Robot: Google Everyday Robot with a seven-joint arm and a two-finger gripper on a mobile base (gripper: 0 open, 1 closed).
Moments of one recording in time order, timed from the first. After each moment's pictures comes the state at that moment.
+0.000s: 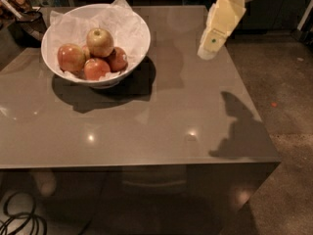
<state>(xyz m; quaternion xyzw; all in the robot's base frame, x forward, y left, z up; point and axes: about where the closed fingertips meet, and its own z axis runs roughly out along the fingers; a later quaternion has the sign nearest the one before) 0.545 -0.120 1.033 -0.58 0.78 0.02 0.21</state>
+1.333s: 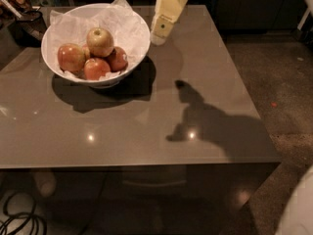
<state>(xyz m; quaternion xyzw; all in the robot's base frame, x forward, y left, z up) 0.589 -0.022 1.040 -0.64 0.73 0.06 0.24</state>
